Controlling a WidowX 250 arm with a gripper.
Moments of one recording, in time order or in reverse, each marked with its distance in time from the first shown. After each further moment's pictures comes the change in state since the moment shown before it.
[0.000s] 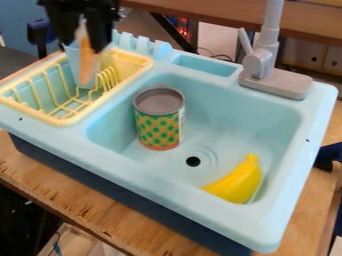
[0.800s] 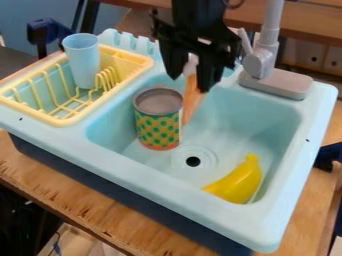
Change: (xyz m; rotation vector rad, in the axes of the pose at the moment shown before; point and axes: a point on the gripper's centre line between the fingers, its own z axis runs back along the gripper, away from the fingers) arm 0.011 -0.119 -0.023 -0.054 -0.061 -0.264
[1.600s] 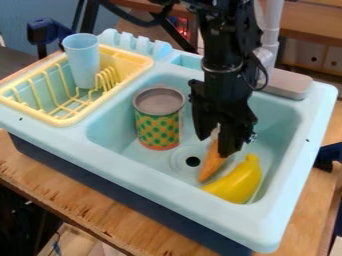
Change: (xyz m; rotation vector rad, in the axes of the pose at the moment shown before) arm -0.005 -0.035 -0.080 -0.102 0.128 -0.261
